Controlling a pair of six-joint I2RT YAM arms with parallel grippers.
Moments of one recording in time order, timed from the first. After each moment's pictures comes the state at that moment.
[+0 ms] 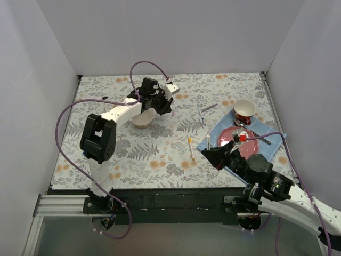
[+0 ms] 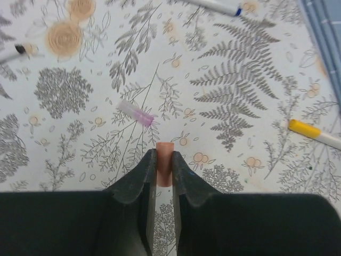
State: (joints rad) left arm -0.44 2.01 1.51 -0.26 0.47 0.37; right arm 1.07 0.33 0.46 -0.22 0.25 0.47
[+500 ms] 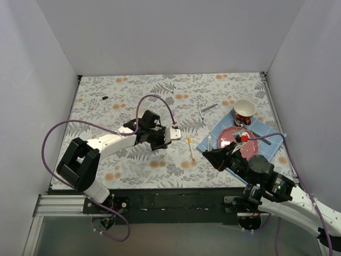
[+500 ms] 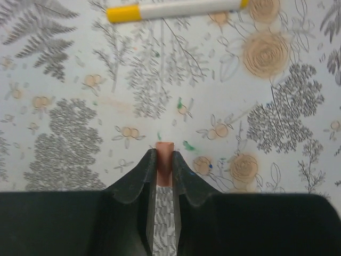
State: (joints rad) left arm -0.62 1.58 1.01 -0.36 0.50 0.73; right arm 1.07 0.30 0.46 -0.27 0.25 0.52
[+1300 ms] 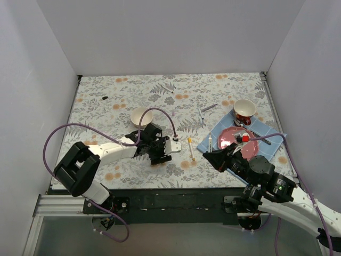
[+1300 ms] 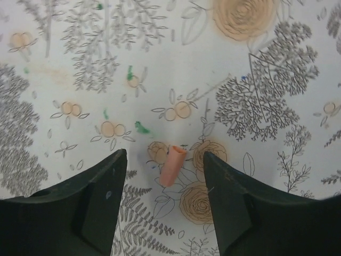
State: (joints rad) left arm -0.73 1.52 0.77 -0.26 0.37 0.74; right arm 1.07 0.27 0.46 -0.30 0.24 0.56
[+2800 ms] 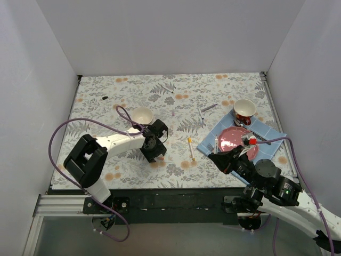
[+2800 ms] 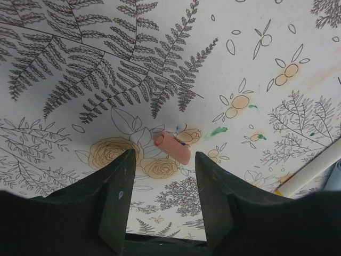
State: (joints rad) left arm -0.75 1.62 0.99 -0.70 -0.14 -1.35; right arm 1.07 0.16 0.46 -0.40 0.28 0.57
